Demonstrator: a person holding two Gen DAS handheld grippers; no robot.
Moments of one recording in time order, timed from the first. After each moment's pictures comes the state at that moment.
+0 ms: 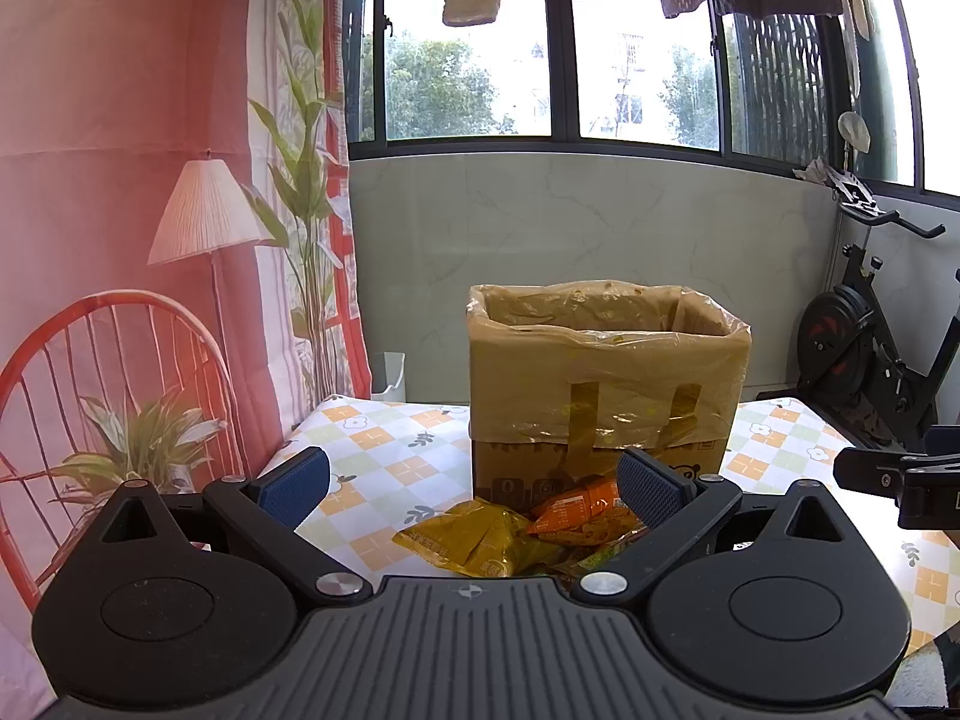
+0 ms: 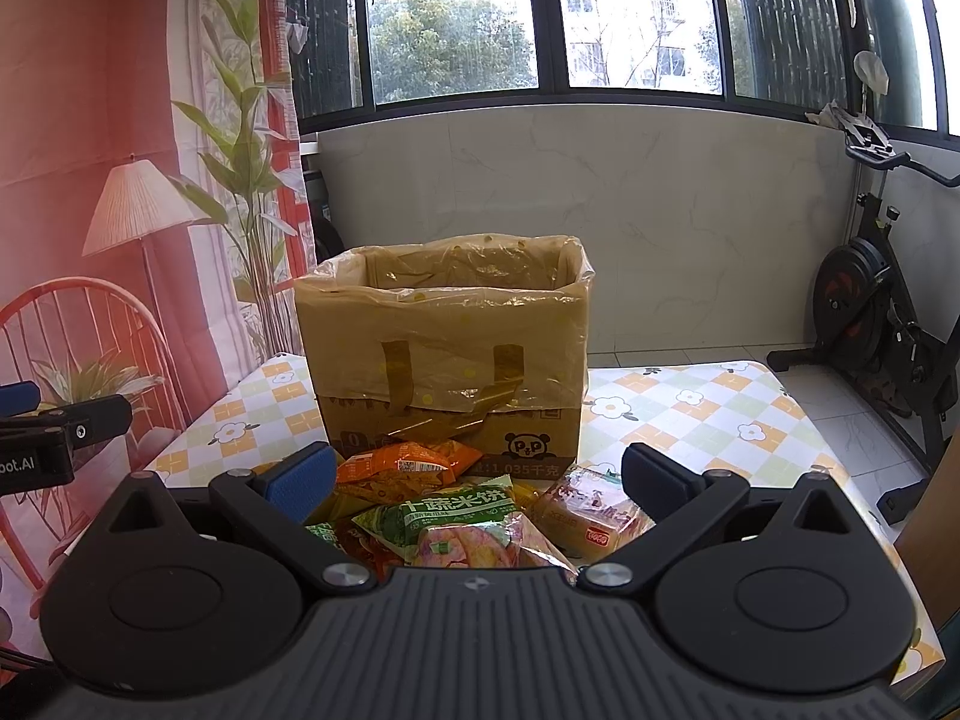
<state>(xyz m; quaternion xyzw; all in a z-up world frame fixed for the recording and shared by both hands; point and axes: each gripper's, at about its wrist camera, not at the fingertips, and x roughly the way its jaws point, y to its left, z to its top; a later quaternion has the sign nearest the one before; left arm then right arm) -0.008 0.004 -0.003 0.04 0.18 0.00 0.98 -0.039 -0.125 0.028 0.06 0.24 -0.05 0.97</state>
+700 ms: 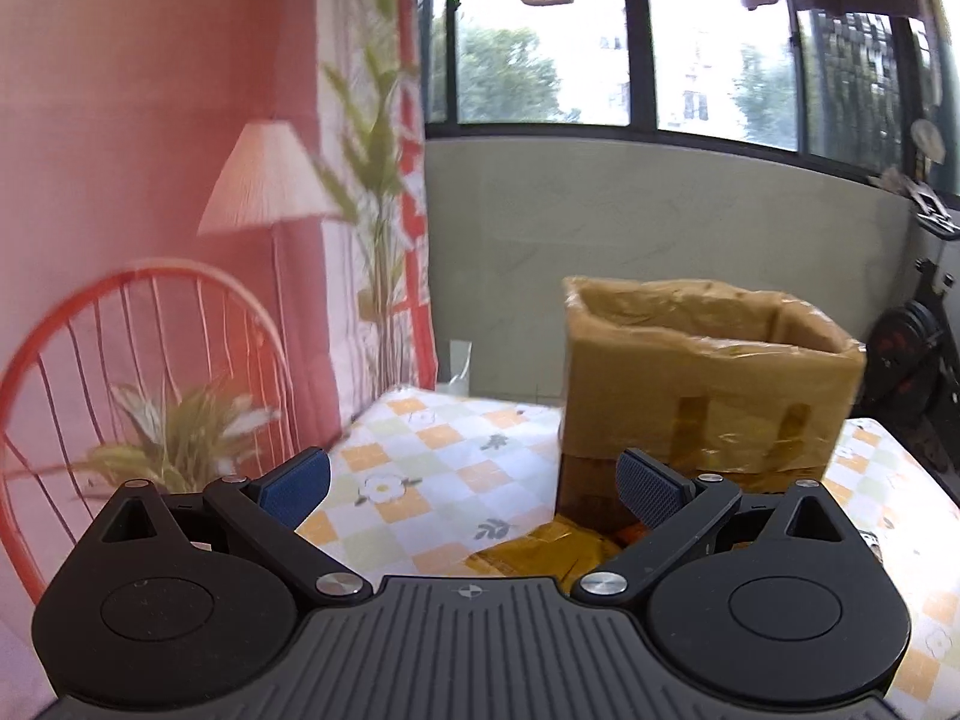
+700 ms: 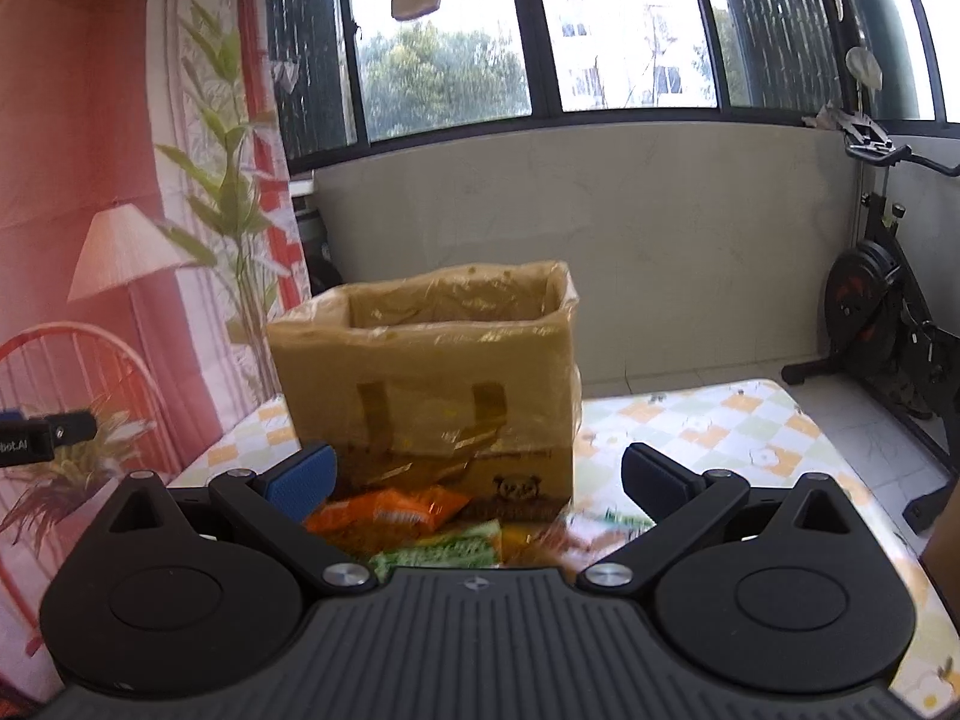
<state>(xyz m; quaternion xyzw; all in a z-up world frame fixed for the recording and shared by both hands) 0.046 0.041 -0.017 0.02 0.20 0.07 0.98 -0.010 -0.165 0.009 0.09 0.18 -0.05 0.98</state>
